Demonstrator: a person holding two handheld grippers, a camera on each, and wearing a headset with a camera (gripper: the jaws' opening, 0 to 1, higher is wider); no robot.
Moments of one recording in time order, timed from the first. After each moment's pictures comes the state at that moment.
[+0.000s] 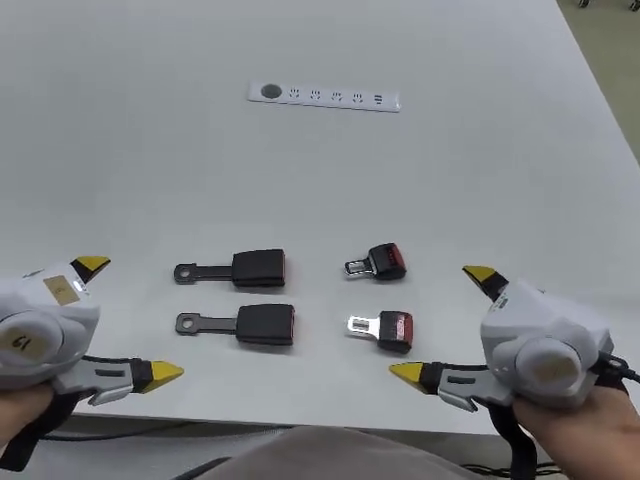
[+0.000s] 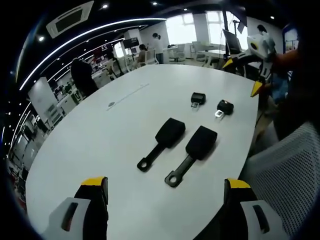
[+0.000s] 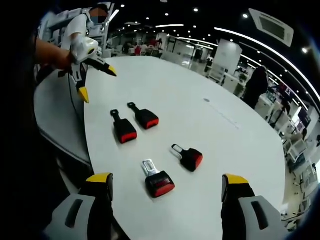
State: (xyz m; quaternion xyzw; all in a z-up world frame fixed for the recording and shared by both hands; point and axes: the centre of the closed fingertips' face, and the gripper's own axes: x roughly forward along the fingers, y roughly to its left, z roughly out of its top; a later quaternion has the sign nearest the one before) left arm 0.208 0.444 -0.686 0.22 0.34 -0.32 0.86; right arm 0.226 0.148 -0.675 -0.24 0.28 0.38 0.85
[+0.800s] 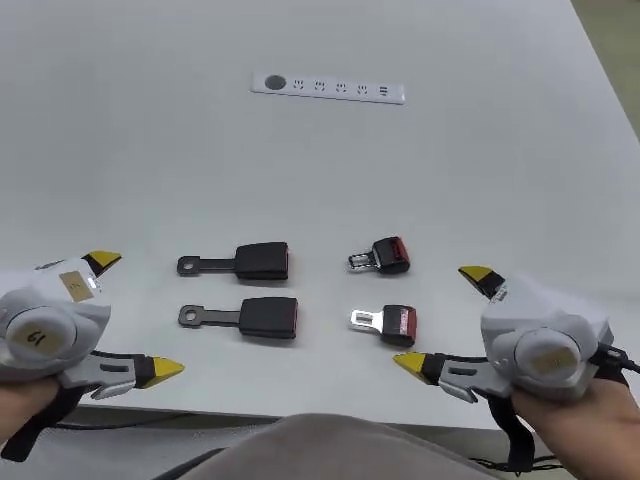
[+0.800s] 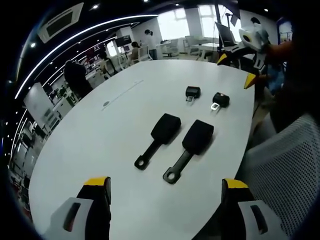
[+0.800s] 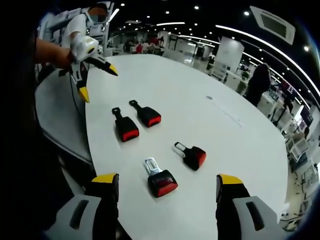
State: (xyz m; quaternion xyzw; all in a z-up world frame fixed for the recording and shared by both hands) left arm 0.206 0.446 -0.692 0.25 0.35 -0.33 0.84; right arm 0.227 0.150 -0.685 -0.24 0.29 0.39 0.84
